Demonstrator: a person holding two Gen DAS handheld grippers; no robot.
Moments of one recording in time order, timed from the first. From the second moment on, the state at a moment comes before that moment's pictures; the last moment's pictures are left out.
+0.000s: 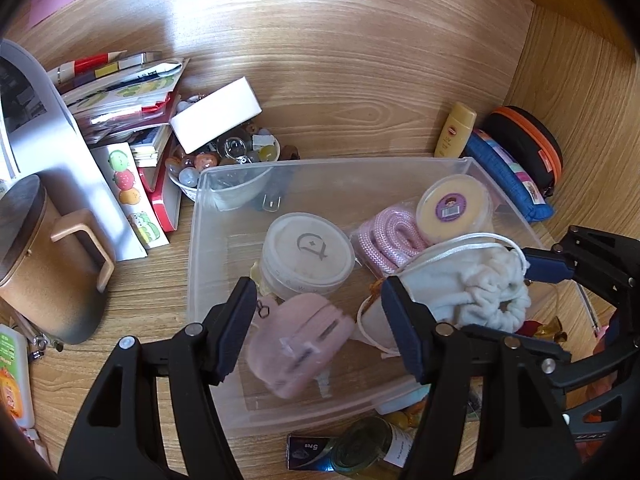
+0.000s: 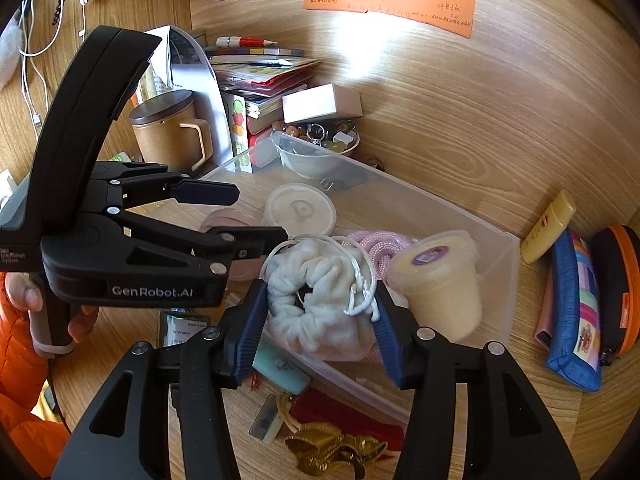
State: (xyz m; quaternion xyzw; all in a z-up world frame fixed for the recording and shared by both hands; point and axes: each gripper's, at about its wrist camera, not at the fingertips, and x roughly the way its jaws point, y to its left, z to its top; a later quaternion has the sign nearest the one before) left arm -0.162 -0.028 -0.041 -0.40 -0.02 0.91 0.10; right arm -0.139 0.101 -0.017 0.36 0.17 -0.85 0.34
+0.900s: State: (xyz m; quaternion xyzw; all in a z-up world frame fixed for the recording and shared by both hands) left arm -0.111 -0.036 -0.016 -0.37 -0.01 0.93 0.07; right arm -0.102 0.159 0.014 0.32 0.12 -0.90 0.28
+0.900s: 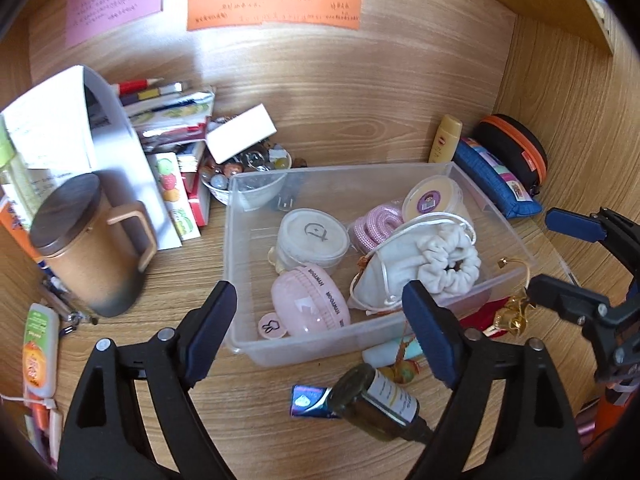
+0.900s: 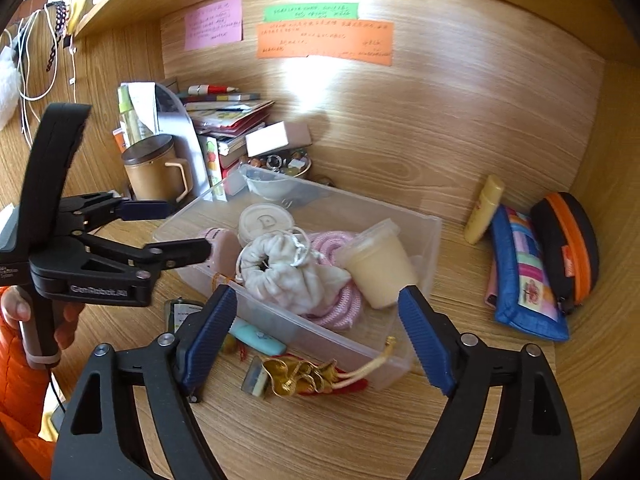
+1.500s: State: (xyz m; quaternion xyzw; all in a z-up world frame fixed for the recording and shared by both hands) left arm -0.072 -0.033 -0.047 -0.41 -0.02 0.91 0.07; right arm -0.089 0.197 -0.023 0.37 0.08 -0.89 0.25
